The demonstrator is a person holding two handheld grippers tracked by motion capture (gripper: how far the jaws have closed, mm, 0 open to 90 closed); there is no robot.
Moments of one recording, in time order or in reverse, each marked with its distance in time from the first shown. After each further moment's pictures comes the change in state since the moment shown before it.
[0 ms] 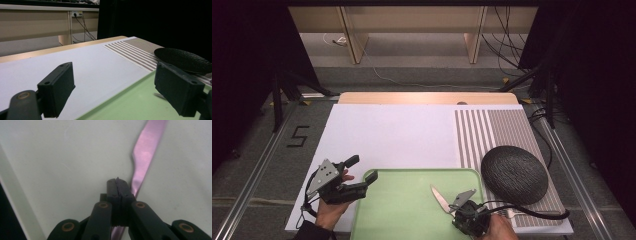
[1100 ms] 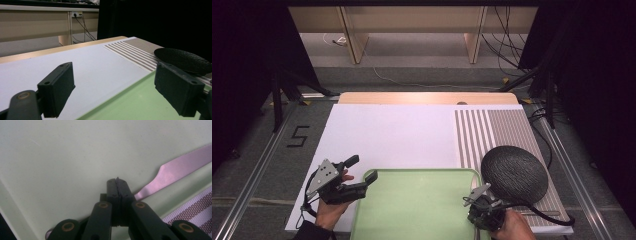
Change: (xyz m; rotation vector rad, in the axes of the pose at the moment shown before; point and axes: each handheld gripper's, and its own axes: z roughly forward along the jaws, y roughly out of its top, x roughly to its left) left arm 0.000 0.000 -0.001 0.000 -0.001 0.003; right arm -0.025 -0.020 -0.016 0.054 -0.047 0.063
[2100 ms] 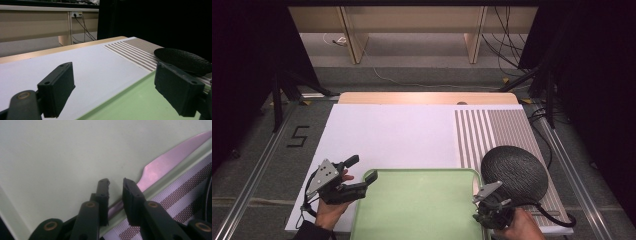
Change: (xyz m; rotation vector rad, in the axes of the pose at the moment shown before) left arm 0.000 0.000 0.000 -0.002 0.000 0.000; right arm -0.015 -0.013 -0.014 -0.067 -0.001 0.048
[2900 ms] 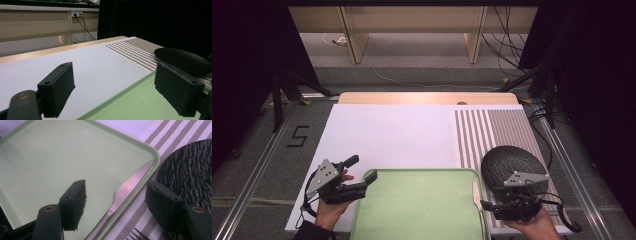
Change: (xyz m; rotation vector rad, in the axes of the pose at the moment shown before) left arm 0.000 0.000 0.000 0.000 0.003 0.000; right arm -0.030 -0.026 -0.043 -0.380 0.015 0.230
